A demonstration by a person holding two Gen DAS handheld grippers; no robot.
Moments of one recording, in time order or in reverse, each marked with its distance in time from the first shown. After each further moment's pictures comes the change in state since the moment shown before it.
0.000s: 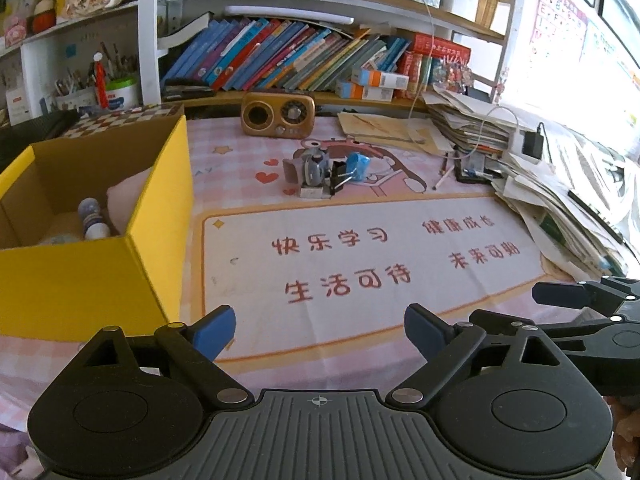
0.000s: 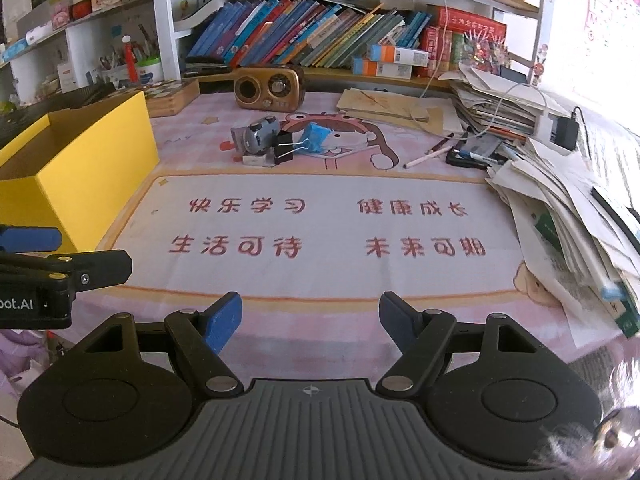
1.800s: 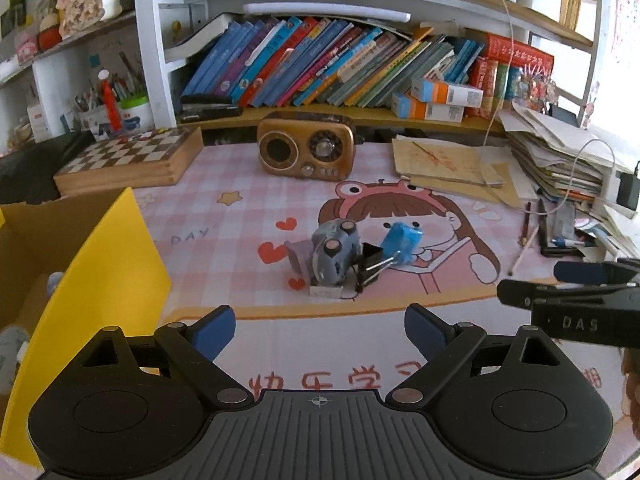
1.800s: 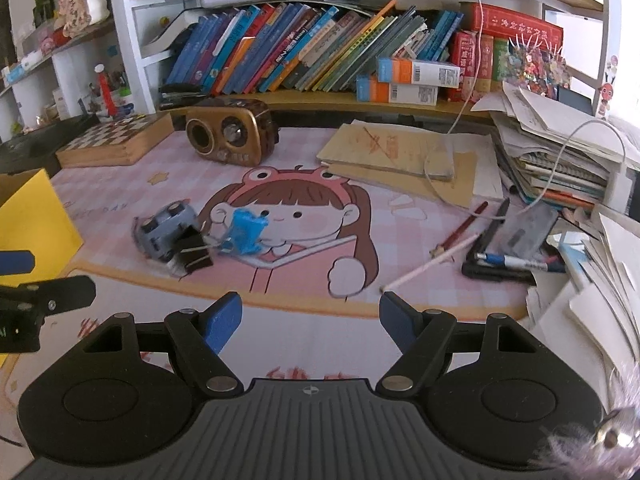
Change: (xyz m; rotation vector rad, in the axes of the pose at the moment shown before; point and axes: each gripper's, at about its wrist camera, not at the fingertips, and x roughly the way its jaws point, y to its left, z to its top) left arm 0.127 -0.038 0.103 -0.065 0.006 0.231; right arm 0.153 -0.112 0.130 -0.040 -0.023 0.156
